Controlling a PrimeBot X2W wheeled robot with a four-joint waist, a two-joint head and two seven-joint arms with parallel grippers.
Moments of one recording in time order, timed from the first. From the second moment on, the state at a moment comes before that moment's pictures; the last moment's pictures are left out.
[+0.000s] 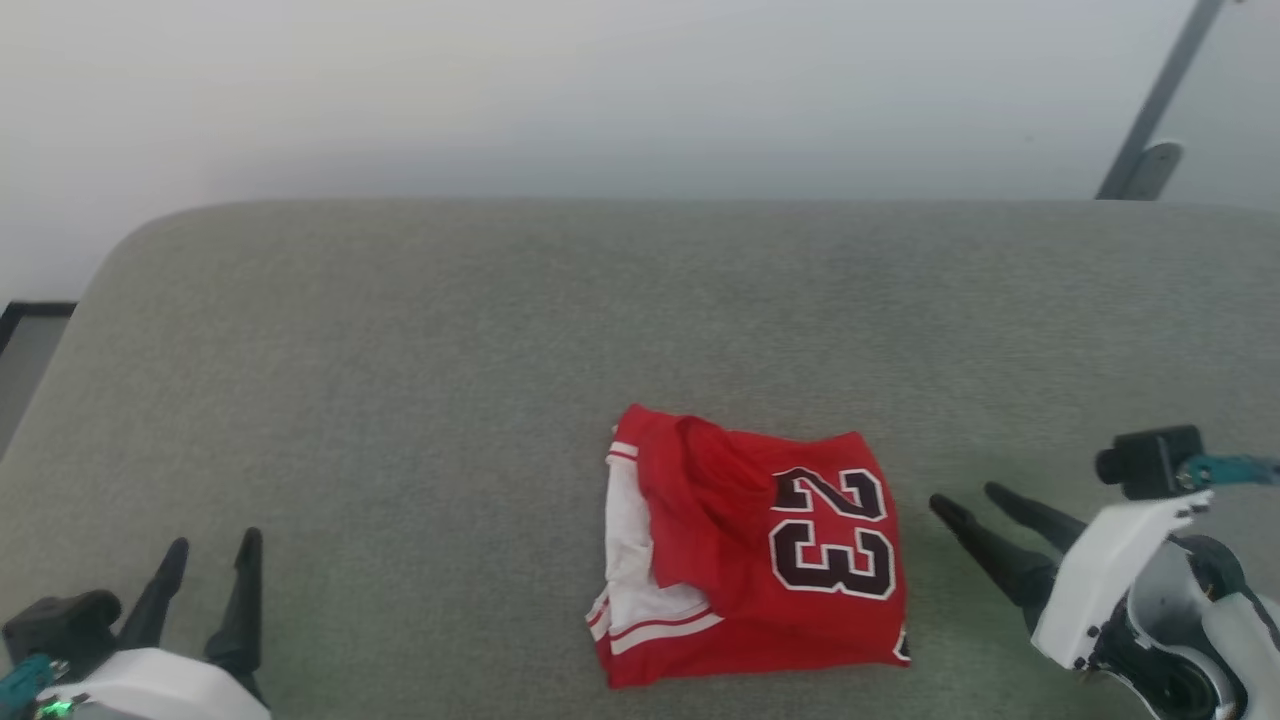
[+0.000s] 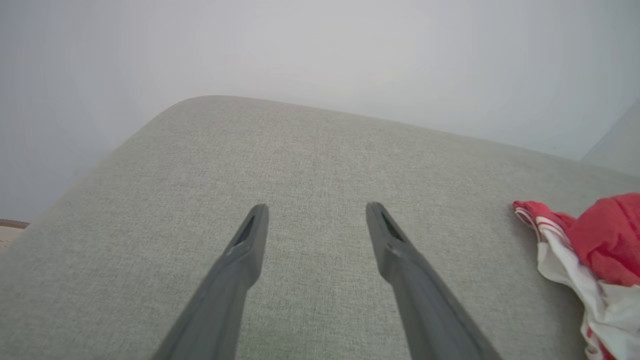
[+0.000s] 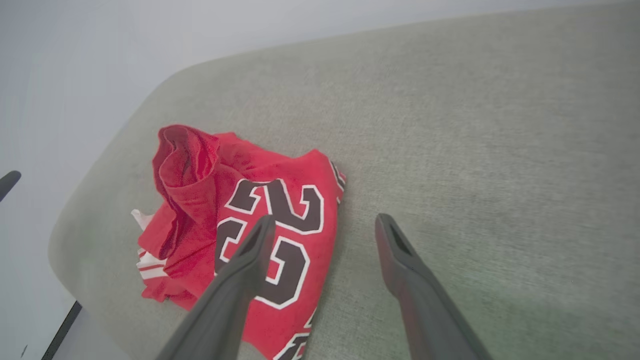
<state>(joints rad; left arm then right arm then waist) 0.00 0.49 -0.14 0.30 -0.72 0.00 -0.26 -0.24 -0.57 0.47 0.22 1.00 0.13 0.15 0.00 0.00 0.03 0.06</state>
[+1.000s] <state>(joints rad) -0.18 0.38 -0.22 0.39 -0.66 -0.05 -0.26 -0.40 -0.44 0.36 0.32 0.83 0.13 0.87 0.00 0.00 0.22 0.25</state>
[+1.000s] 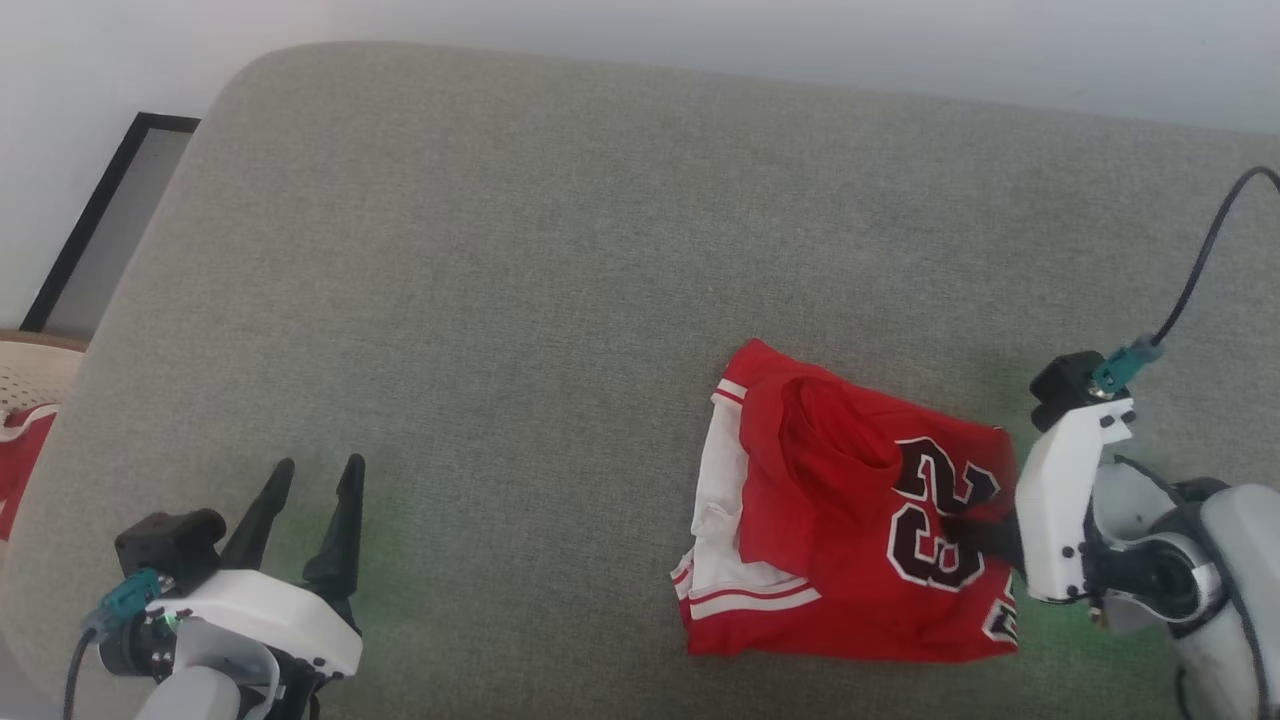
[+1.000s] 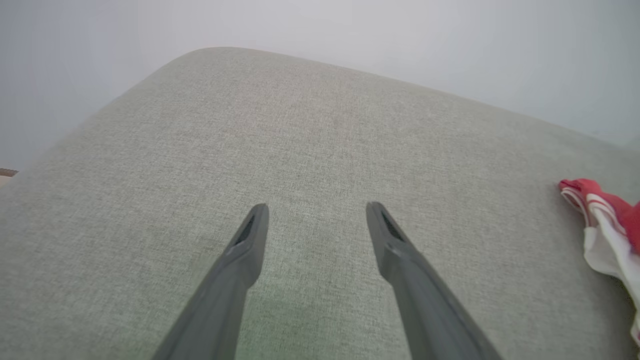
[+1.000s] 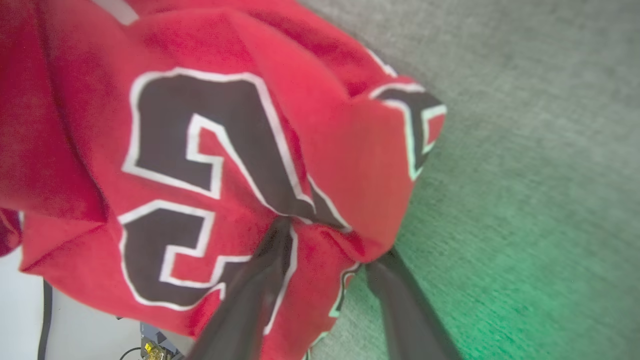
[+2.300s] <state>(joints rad) -0.40 0.36 -0.30 0.37 -0.56 -0.08 -0.26 -0.56 -0.71 0.15 0.31 0.71 0.13 0.81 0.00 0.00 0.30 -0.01</state>
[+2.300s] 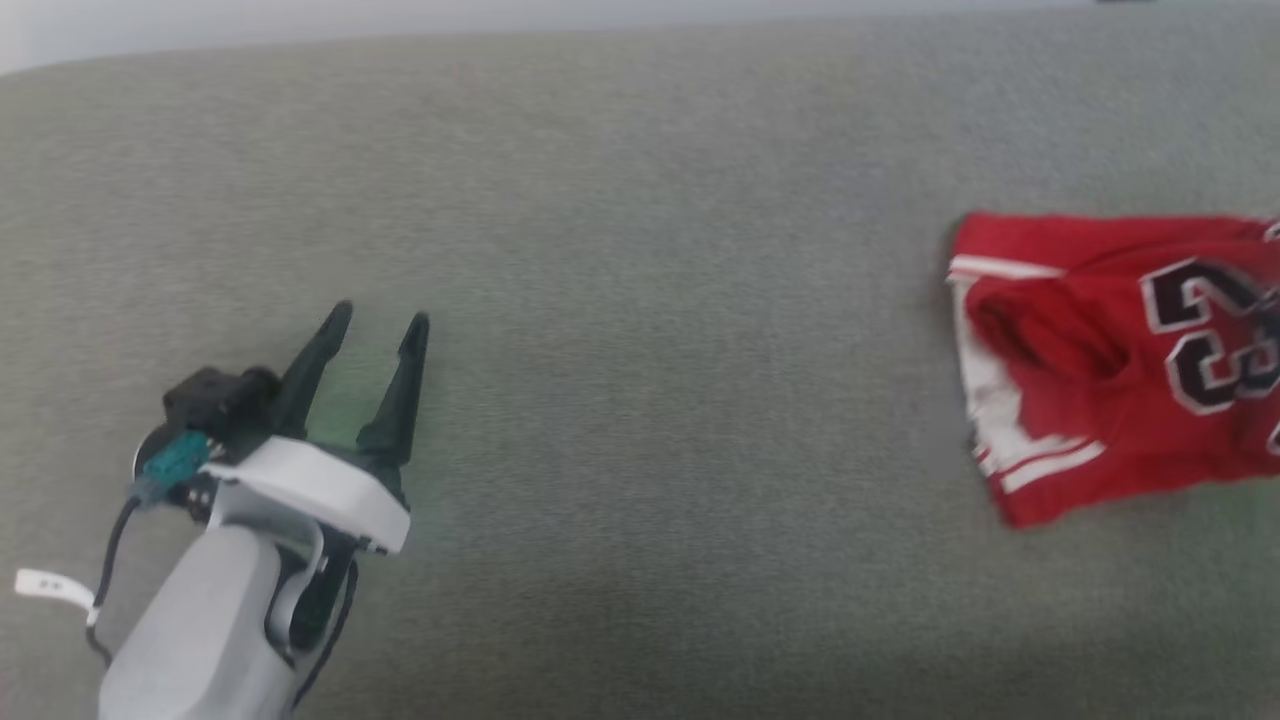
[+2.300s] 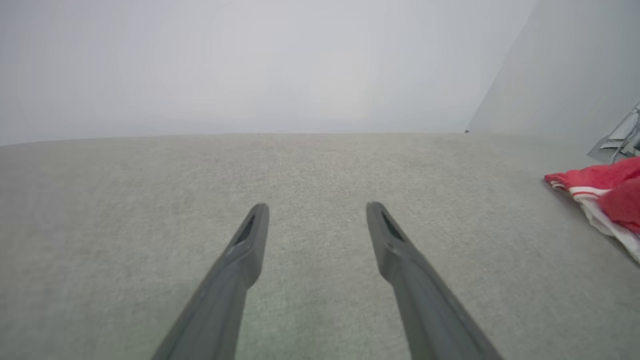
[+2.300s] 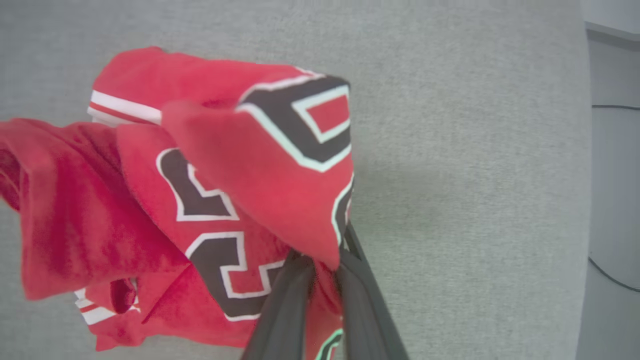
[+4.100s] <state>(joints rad) -0.62 0.37 -0.34 0.35 -0.54 -0.13 -0.26 -1.02 -0.76 0.35 1.01 0.53 0.13 0.09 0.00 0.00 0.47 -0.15</state>
